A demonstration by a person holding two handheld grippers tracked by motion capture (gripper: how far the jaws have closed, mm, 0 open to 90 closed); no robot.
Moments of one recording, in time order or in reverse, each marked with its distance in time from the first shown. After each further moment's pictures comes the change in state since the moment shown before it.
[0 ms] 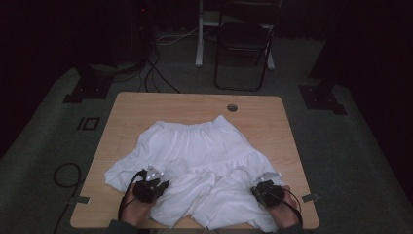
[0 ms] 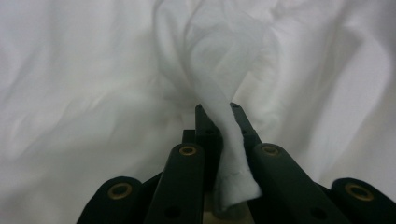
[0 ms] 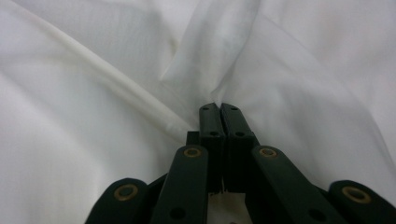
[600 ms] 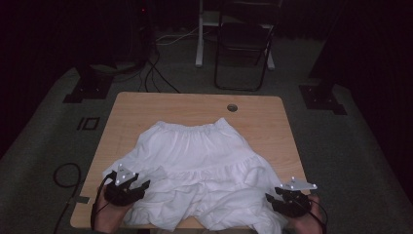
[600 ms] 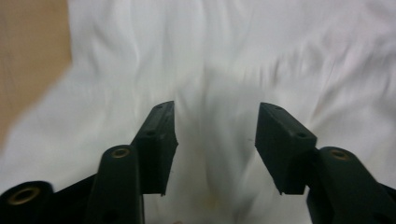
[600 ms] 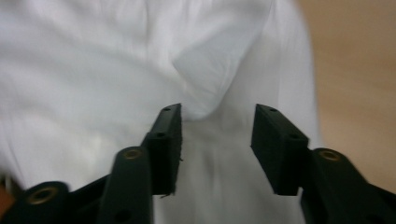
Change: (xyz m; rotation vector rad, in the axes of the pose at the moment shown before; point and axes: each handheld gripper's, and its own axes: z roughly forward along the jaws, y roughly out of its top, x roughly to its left) left arm 0.032 0.003 -0.053 -0.118 0.117 -0.045; right arm -0.018 -0.029 -0.063 -0.157 -0.020 0.099
